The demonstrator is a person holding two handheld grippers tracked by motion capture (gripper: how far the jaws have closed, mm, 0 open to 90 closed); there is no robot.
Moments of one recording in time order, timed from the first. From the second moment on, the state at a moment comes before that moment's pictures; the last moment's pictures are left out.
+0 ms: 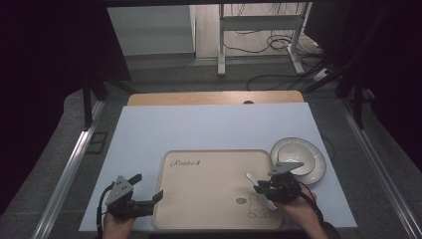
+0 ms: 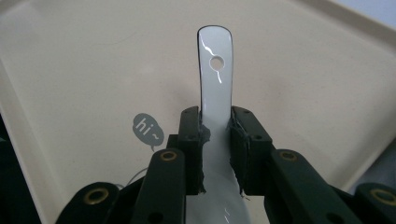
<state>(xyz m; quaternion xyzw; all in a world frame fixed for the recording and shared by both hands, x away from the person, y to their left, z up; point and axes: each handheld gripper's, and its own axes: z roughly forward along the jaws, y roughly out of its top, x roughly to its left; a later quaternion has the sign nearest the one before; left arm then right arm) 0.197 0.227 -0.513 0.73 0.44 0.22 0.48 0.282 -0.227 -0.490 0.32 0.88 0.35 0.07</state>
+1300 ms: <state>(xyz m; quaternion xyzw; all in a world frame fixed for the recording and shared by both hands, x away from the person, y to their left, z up) 0.197 0.228 -0.513 0.73 0.44 0.22 0.48 0.270 -0.214 -0.492 0.30 0.87 0.39 0.11</state>
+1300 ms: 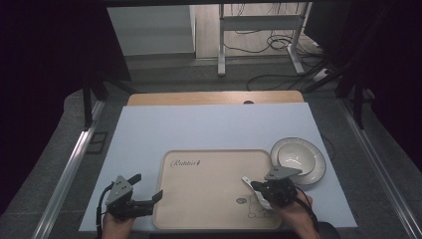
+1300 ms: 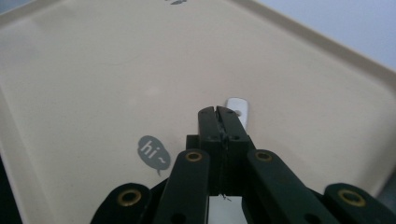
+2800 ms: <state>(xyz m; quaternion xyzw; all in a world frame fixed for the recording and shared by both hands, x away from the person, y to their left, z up) 0.197 0.228 -0.513 0.73 0.44 0.22 0.48 0.286 -0.211 -0.515 0.32 0.88 0.34 0.11</state>
